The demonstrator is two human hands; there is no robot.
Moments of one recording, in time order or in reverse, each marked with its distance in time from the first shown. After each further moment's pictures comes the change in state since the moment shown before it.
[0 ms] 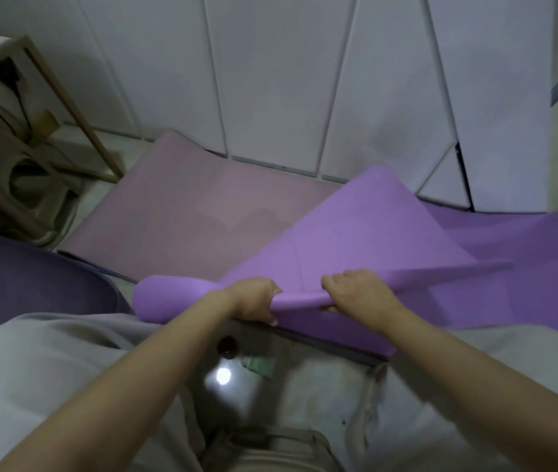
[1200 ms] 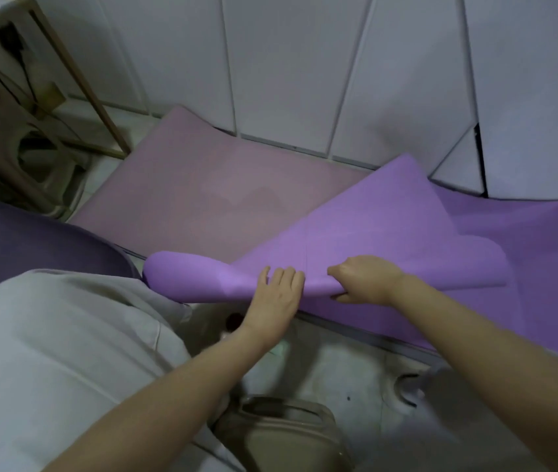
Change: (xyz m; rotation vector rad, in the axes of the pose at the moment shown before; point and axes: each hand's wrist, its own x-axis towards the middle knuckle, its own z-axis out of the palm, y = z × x) left_hand -0.012 0.021 0.080 0.438 0.702 0.024; right_hand 0.009 -0.010 -0.015 0.187 -0.442 -0.046
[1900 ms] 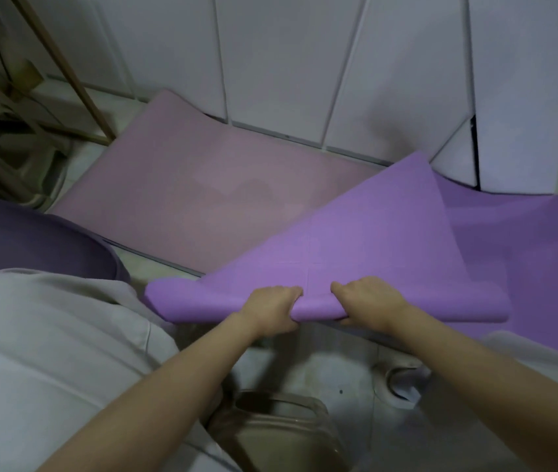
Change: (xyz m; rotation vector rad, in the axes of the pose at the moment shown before) left_hand 0.007 -0.004 0.008 -0.439 -0.505 -0.058; right_hand -0.014 -0.012 0.047 -0.030 0.101 -0.003
